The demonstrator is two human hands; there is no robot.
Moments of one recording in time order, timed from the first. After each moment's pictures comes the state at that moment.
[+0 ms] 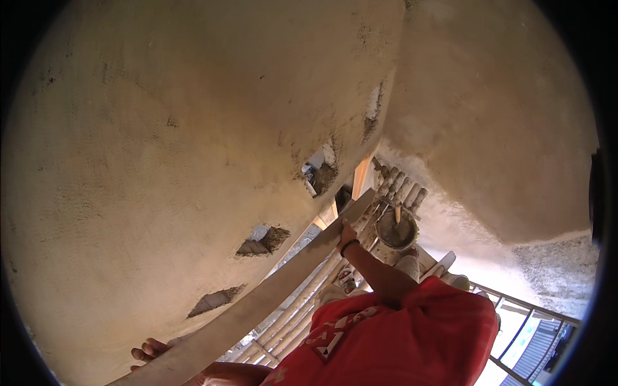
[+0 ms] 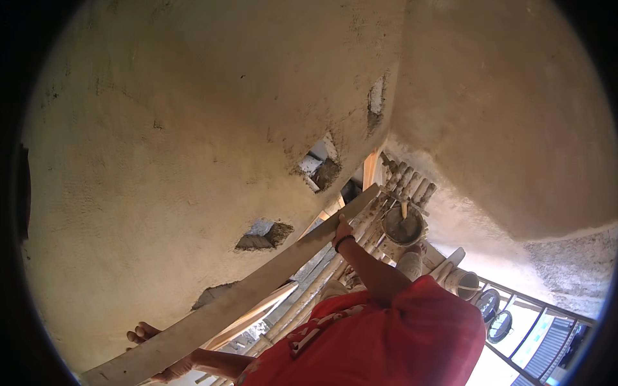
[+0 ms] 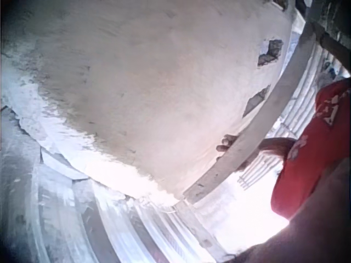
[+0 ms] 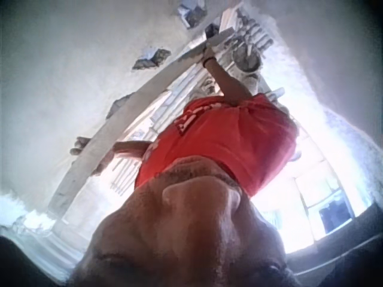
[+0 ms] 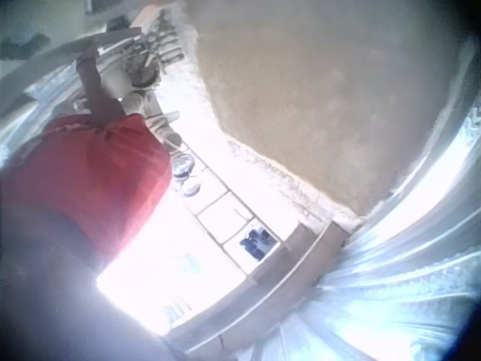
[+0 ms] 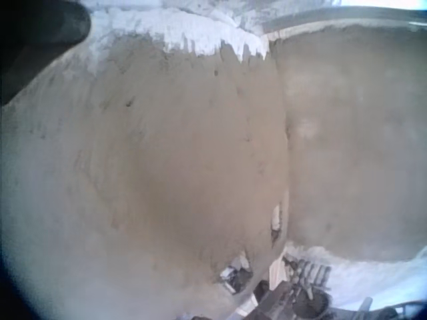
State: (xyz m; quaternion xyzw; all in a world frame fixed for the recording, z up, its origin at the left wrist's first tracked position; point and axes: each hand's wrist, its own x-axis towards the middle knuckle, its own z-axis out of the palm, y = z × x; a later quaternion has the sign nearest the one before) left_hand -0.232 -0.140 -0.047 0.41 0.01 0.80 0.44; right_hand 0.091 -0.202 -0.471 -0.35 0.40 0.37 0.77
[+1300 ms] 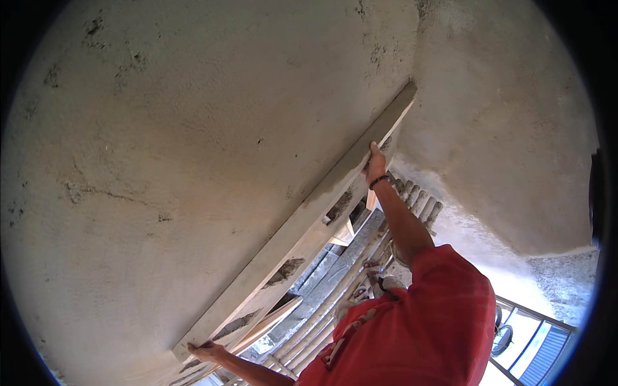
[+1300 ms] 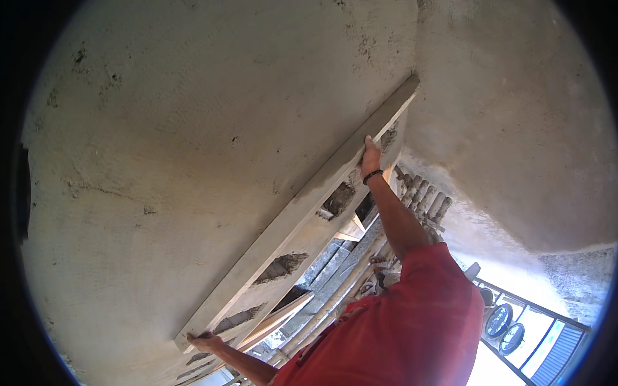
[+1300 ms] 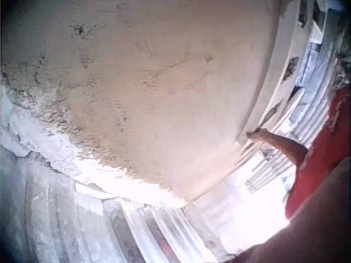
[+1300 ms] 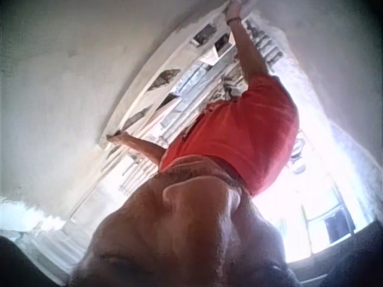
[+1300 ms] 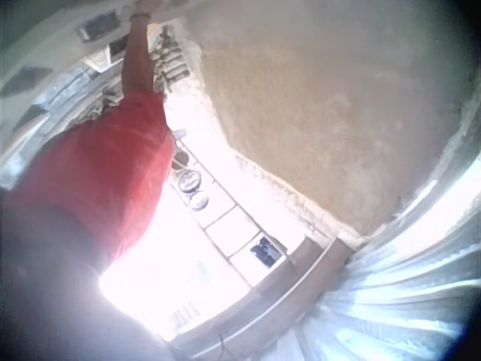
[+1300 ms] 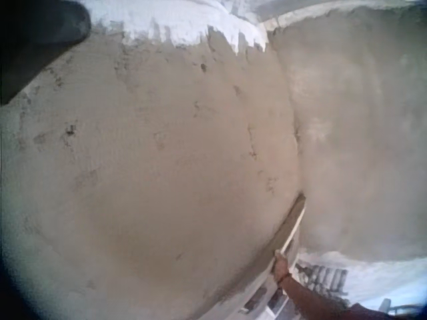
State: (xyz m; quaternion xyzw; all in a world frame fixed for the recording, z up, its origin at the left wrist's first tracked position) left_hand -0.330 0.008 -0.278 0.53 0.59 0.61 0.07; right_hand 0.391 -0.103 -0.351 -0.48 0.11 0.25 0.83
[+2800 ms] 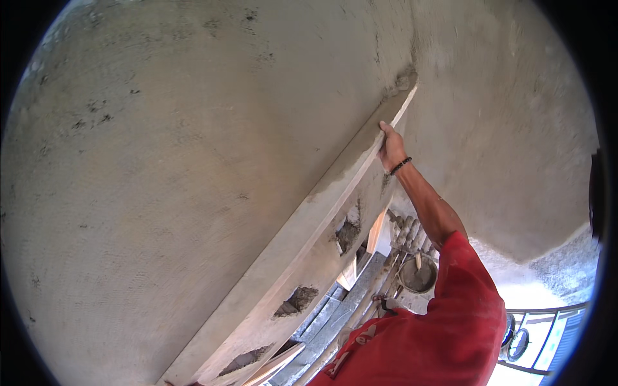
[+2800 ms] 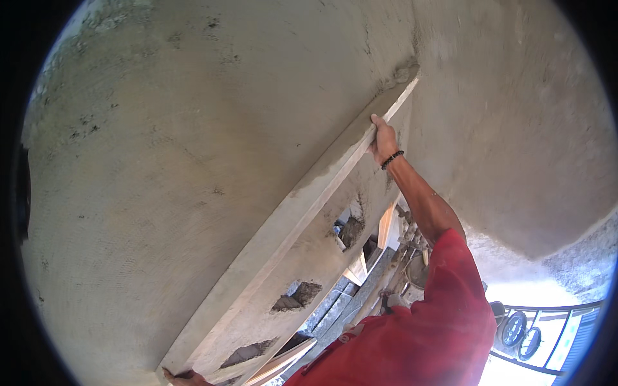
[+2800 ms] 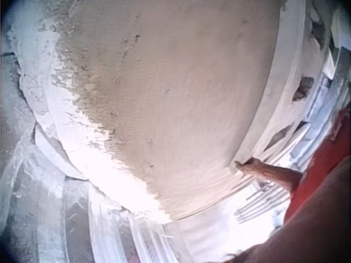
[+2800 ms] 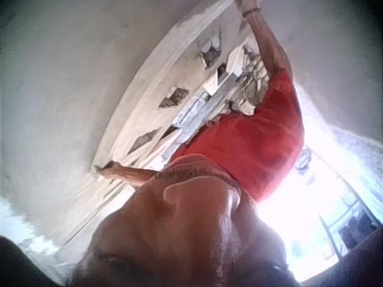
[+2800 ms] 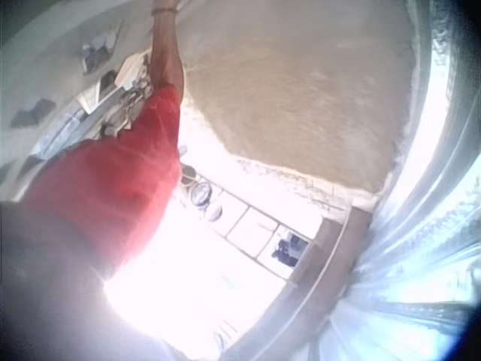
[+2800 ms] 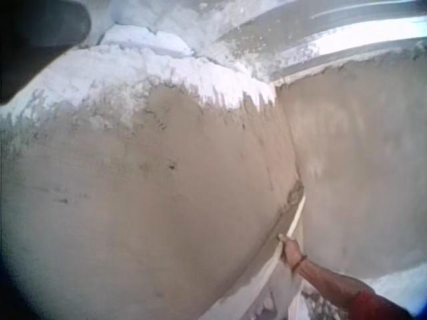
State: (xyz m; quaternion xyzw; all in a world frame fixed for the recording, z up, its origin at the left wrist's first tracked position) left_hand -0.338 0.013 -0.106 0.19 0.47 0.80 0.32; right_hand 0.372 -0.101 -0.136 -0.38 -0.09 0.21 0.89
